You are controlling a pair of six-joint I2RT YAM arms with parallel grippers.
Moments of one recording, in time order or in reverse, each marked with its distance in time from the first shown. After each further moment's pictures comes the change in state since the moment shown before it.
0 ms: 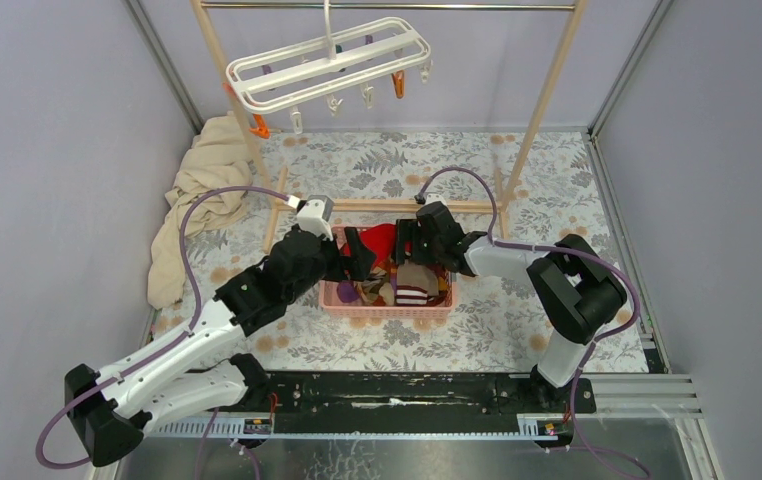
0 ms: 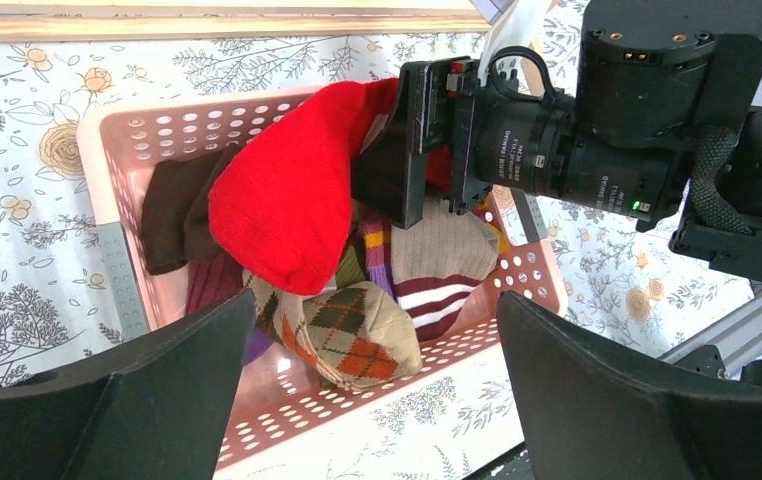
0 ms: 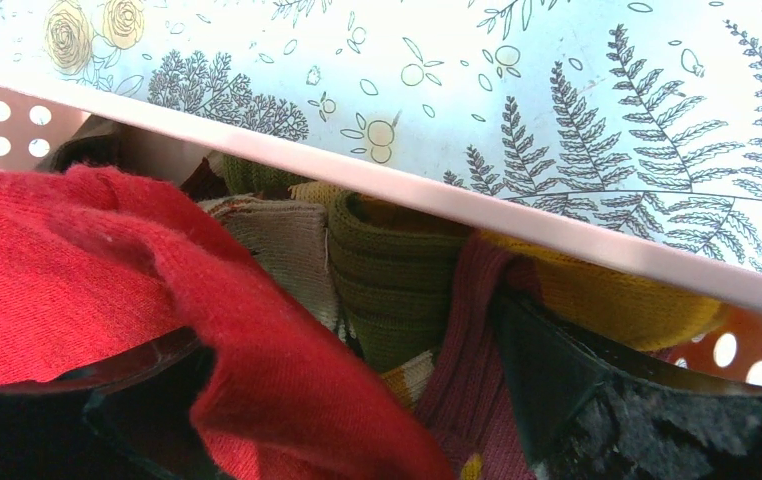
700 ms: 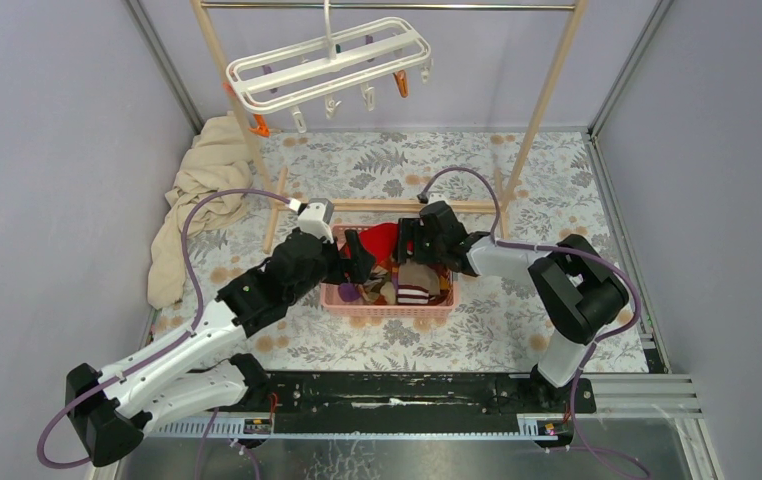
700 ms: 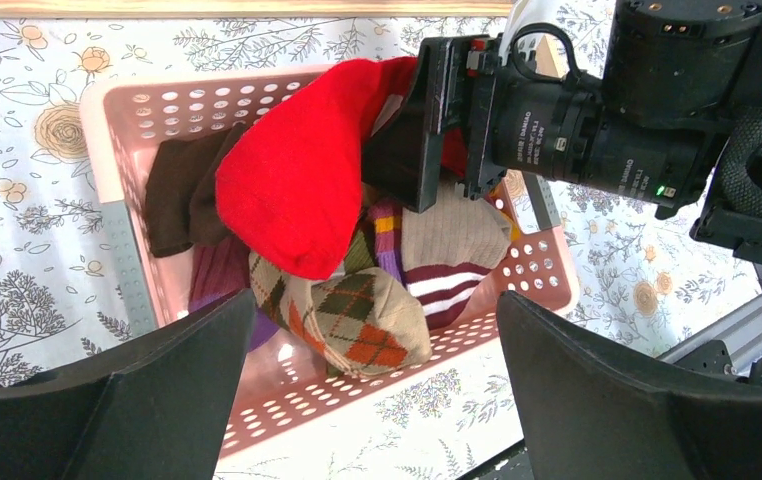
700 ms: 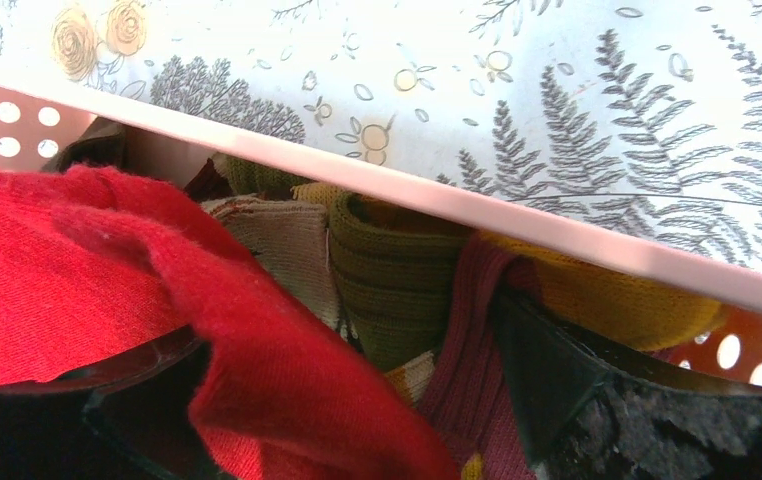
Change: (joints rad) left arm 0.002 0.000 -0.024 0.002 0.005 -0.011; right arm -0.008 -0.005 -0.014 0.021 -0.012 0.000
